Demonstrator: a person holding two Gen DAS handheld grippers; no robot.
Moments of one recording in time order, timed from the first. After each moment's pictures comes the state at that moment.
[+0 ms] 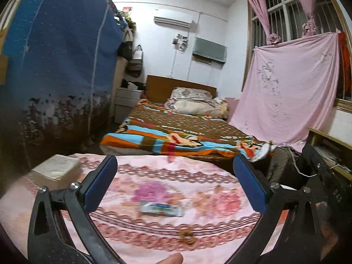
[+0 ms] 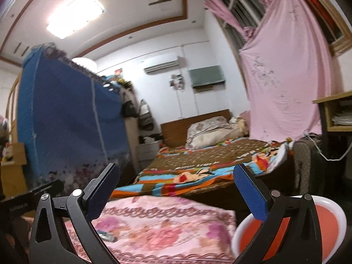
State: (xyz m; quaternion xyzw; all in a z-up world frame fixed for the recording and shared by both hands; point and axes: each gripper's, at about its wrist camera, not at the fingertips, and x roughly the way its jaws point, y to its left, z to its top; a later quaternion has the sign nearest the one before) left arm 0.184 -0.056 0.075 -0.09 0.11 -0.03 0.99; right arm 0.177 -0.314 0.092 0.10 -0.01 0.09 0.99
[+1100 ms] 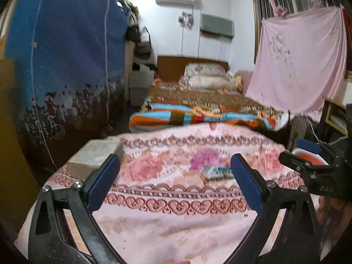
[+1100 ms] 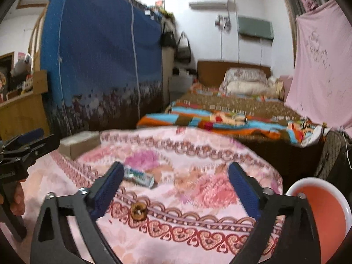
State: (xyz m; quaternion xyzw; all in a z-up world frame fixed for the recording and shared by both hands) left arm 0.182 0.009 0.041 -0.03 0.20 0.00 0.98; right arm 0.218 -0.206 0.051 -0.03 0.22 0.19 0.96
